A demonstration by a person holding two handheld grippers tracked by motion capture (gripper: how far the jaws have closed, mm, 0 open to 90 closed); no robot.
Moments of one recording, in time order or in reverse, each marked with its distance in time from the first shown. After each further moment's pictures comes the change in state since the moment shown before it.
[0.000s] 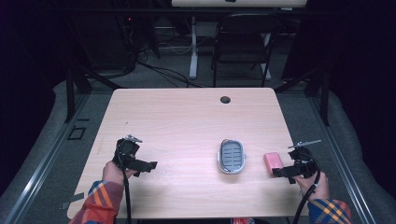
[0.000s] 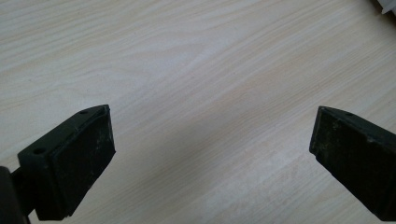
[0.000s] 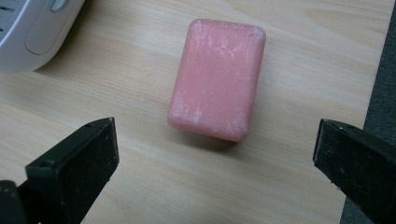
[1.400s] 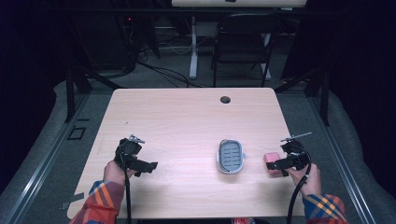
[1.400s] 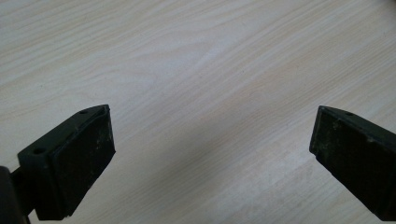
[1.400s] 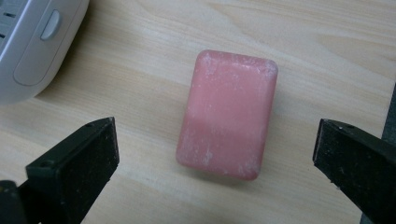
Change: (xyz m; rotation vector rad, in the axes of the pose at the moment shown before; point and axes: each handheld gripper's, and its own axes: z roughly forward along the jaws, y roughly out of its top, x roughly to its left) left arm -0.003 0.002 0.004 0.012 0.050 0.046; right arm 0.009 0.027 0.013 0.035 -0.021 0.003
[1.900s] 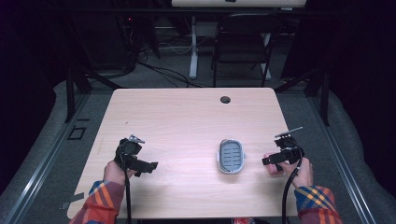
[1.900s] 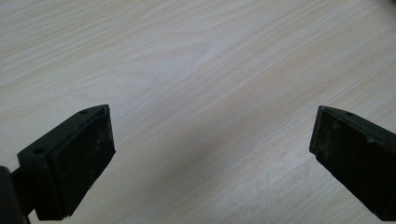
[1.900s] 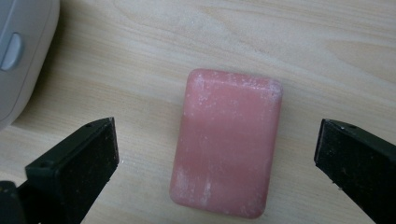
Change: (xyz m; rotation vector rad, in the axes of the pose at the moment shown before) left arm -0.001 0.000 0.000 -0.004 -0.007 0.002; right arm 0.000 0.019 0.021 0.071 -0.021 0.045
